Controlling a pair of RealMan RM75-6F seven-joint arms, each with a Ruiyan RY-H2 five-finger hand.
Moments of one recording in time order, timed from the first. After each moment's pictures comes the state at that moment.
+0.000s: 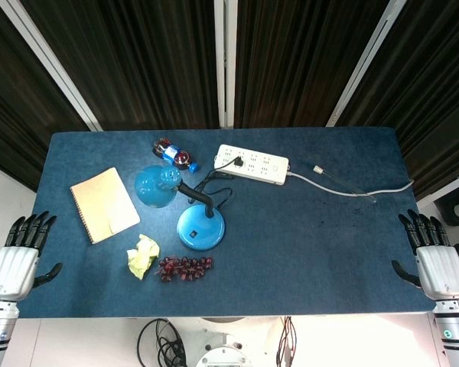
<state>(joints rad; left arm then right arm) -0.12 -1.15 -0.03 -1.58 1.56 1.50 0.09 0.09 -1.14 0.06 -1.58 -1.51 1.47 -0.07</state>
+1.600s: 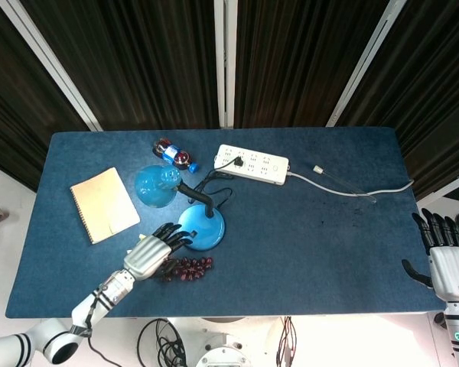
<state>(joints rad) -0.55 -1.48 -0.04 -1.51 1.63 0.99 0.04 0.07 -1.12 0.07 -1.57 -1.50 1.49 -0.02</state>
